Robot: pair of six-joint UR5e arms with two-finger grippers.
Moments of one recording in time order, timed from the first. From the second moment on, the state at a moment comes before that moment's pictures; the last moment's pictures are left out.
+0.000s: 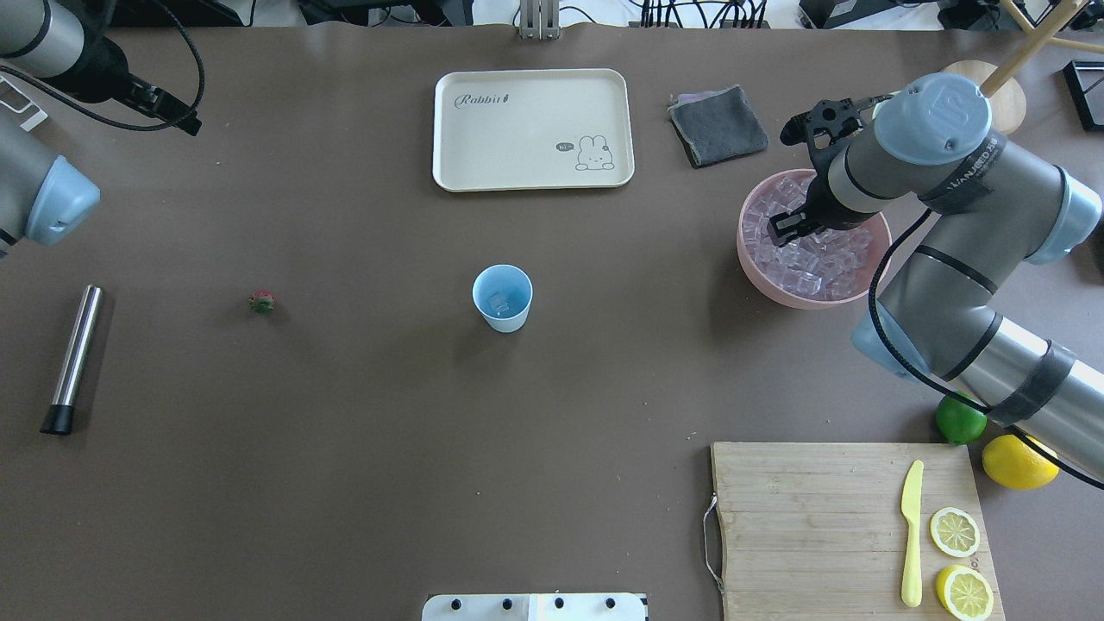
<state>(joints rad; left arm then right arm) -1.13 -2.02 -1.41 -2.00 -2.13 -0.34 0.84 -1.21 1.65 -1.34 1.95 0.62</state>
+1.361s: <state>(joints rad) -1.13 -2.02 -1.40 -2.03 -2.13 -0.34 0.89 -1.18 1.66 -1.35 2.03 0.61</state>
